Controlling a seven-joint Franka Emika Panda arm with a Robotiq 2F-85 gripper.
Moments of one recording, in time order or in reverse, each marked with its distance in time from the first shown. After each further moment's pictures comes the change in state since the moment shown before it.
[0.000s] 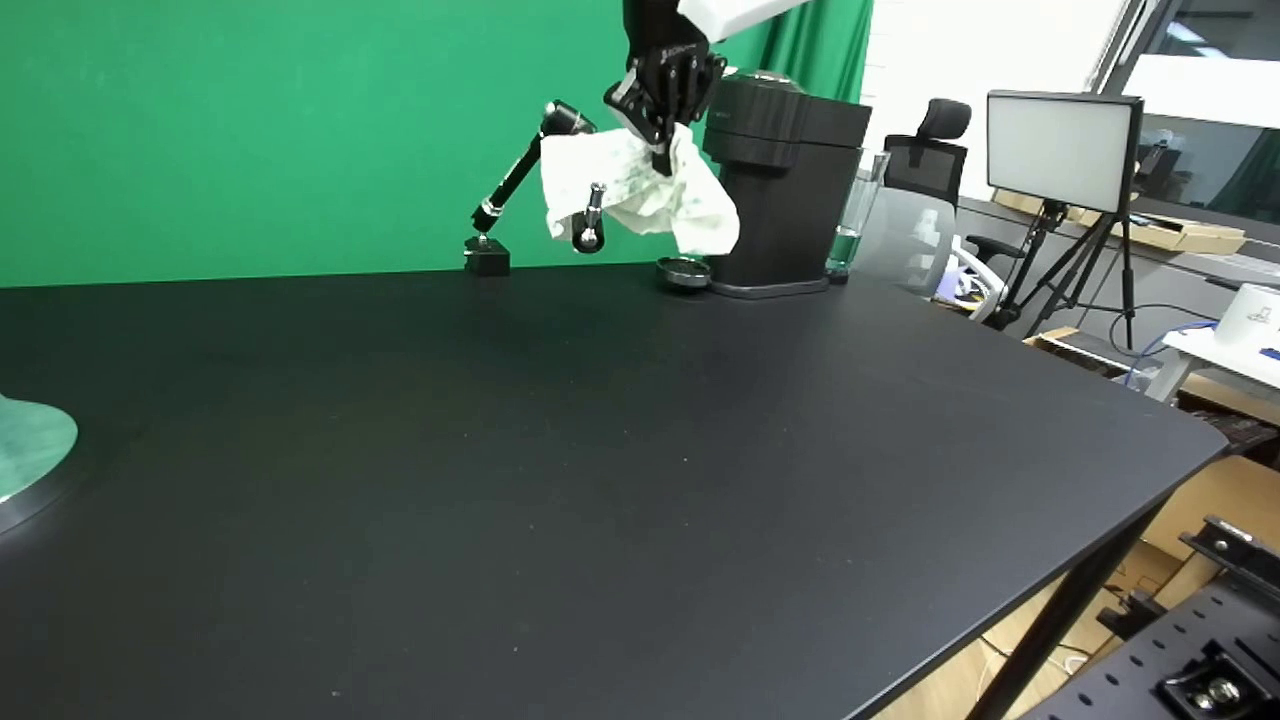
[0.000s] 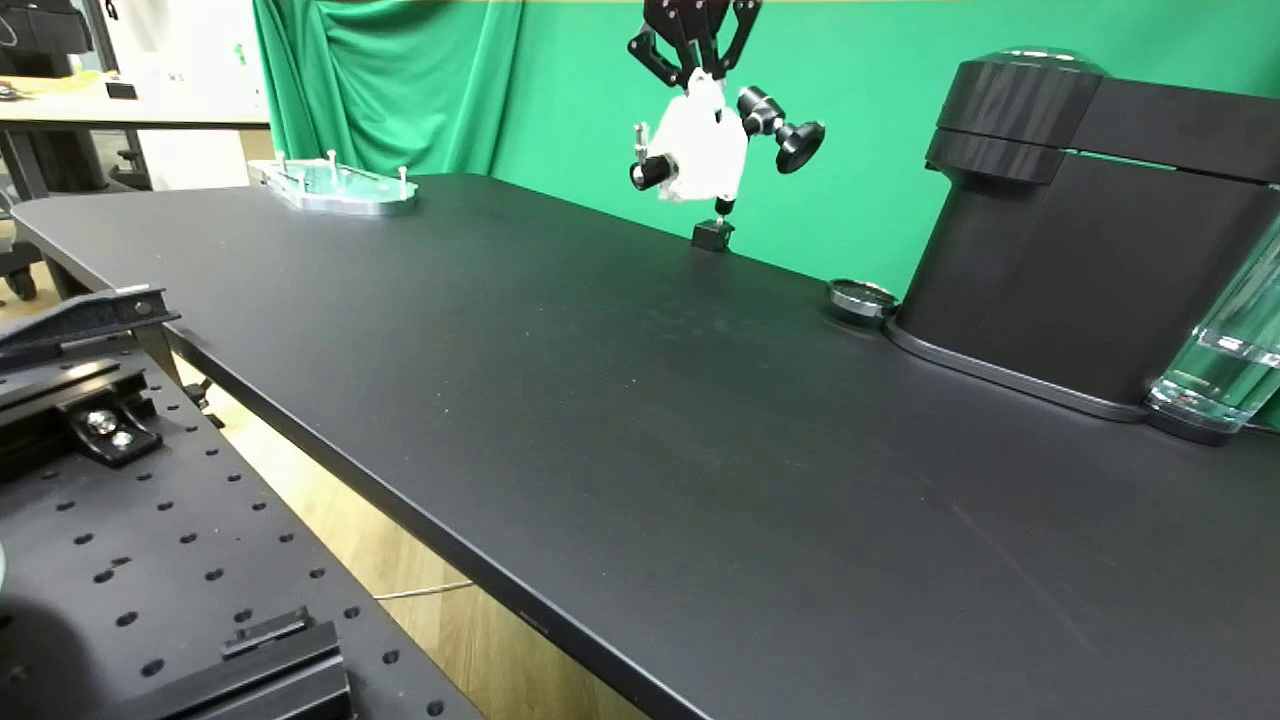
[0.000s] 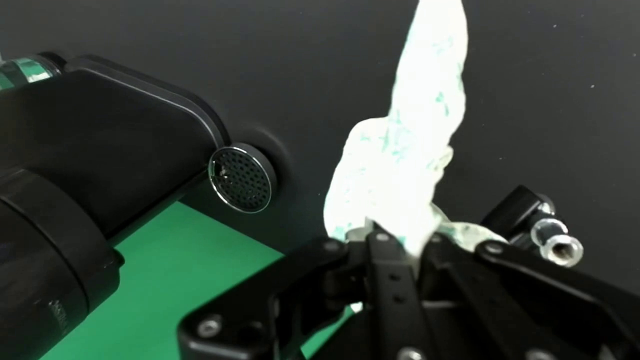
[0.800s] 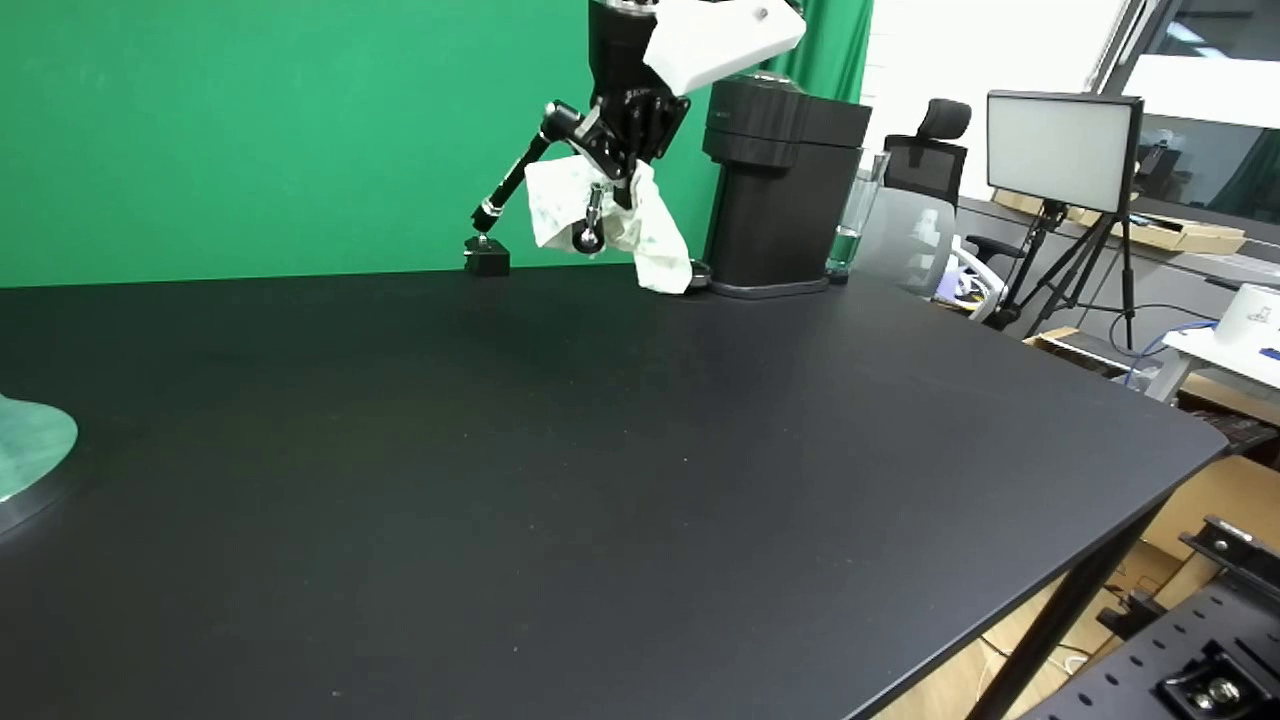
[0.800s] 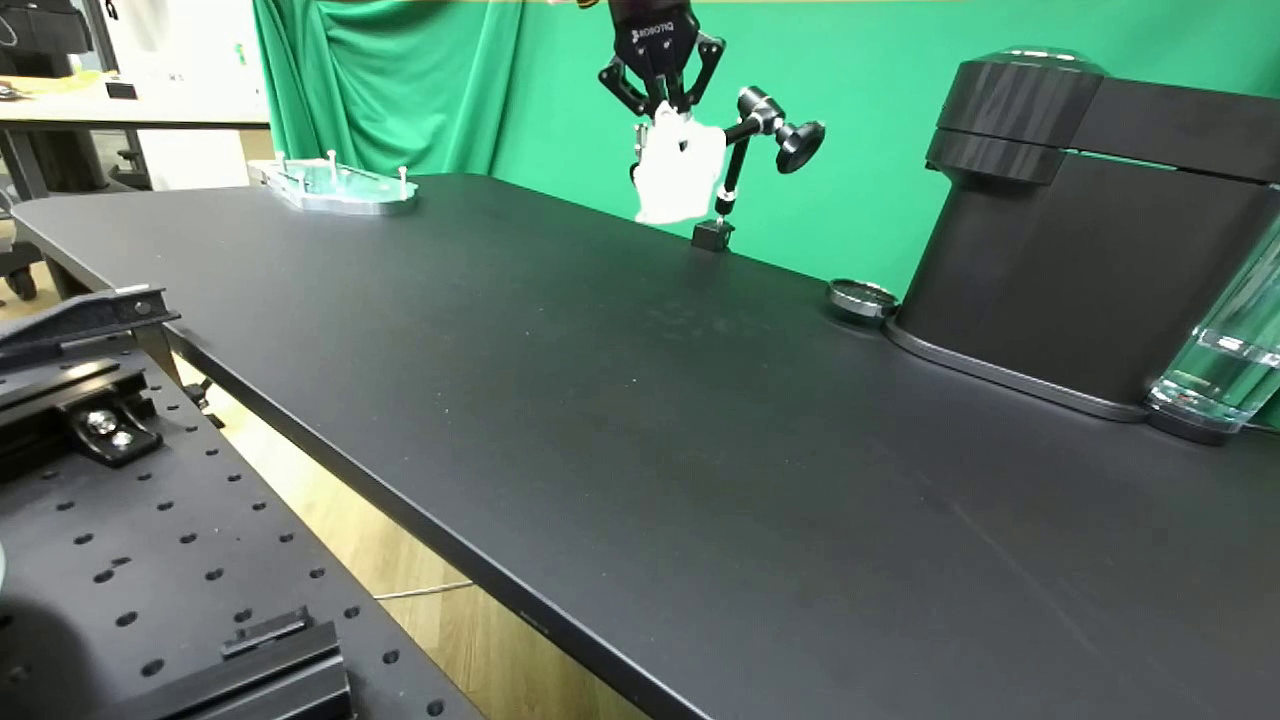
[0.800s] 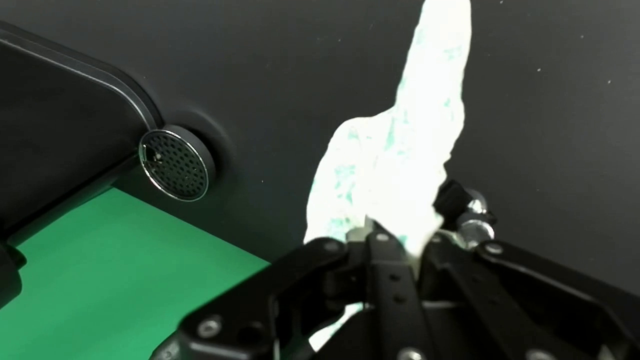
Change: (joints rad) arm 0.028 0.060 -0.005 -0.019 -0.001 0.128 0.017
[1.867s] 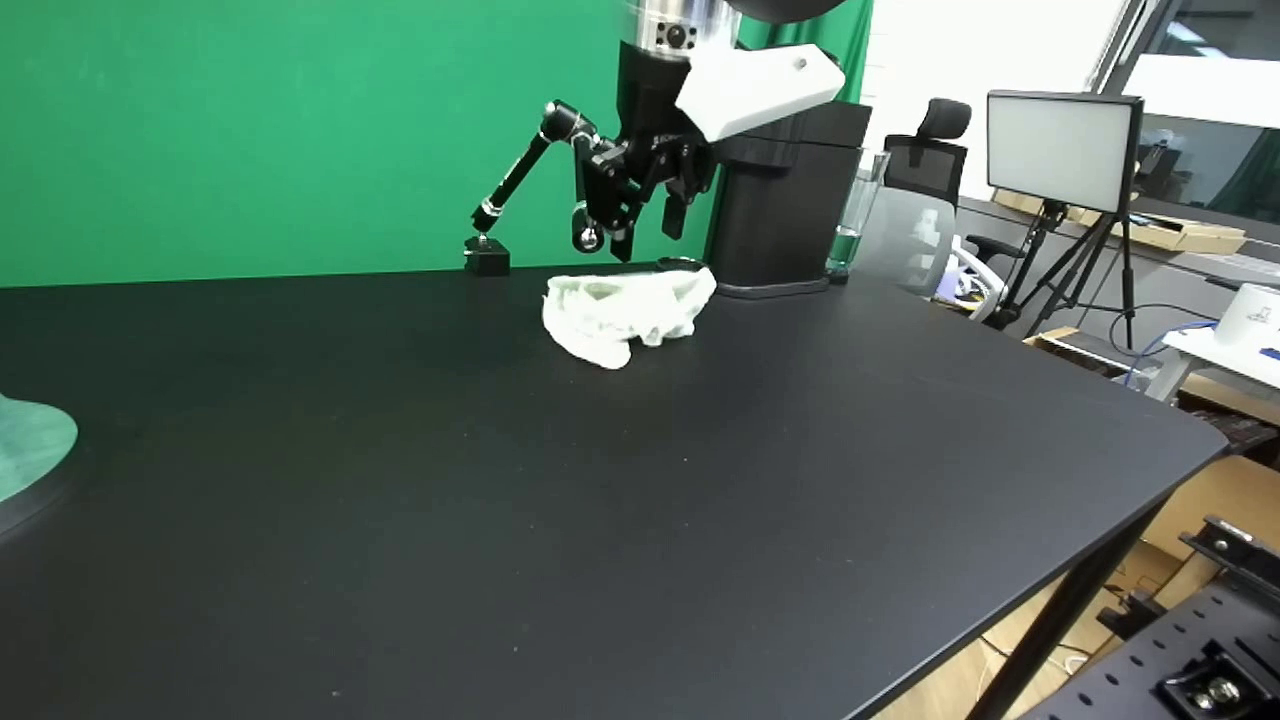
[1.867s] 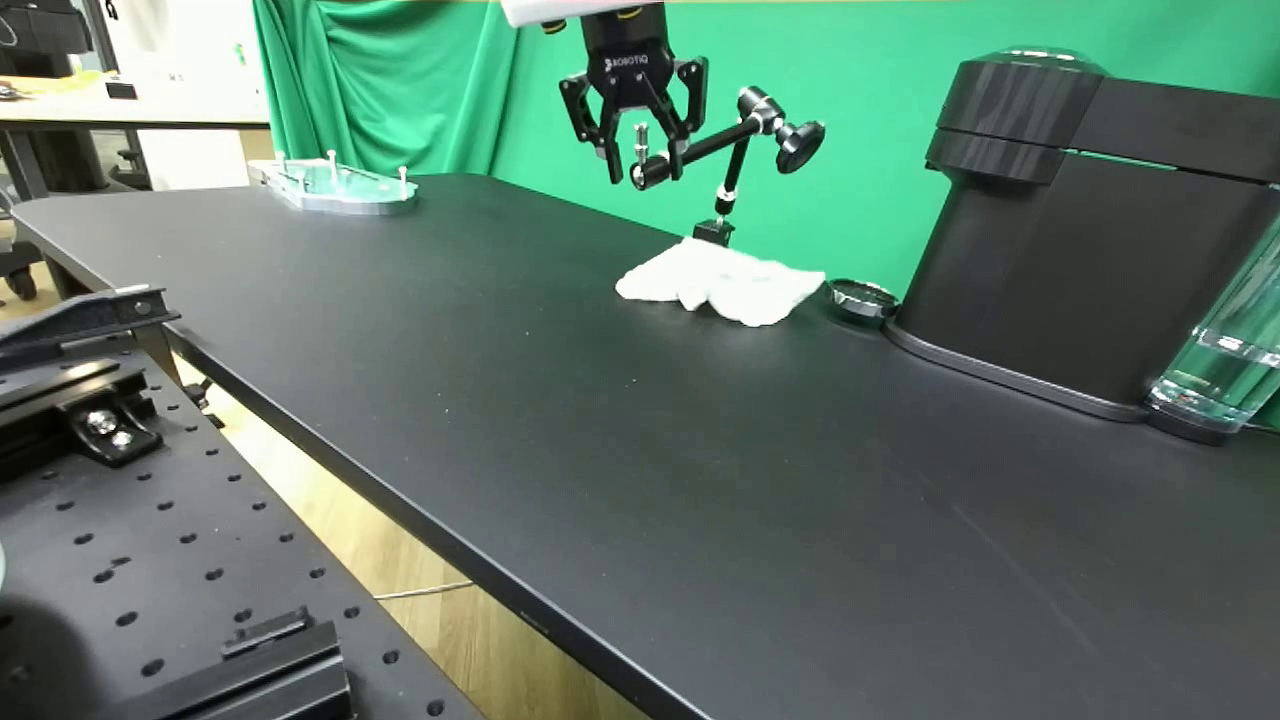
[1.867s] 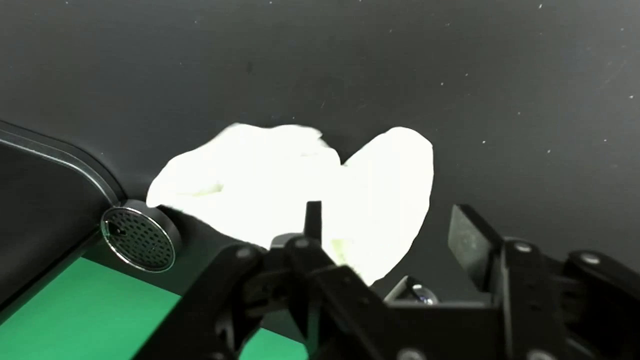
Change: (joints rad) arm -0.015 -0.038 -0.004 -0.143 0.077 0.077 -0.012
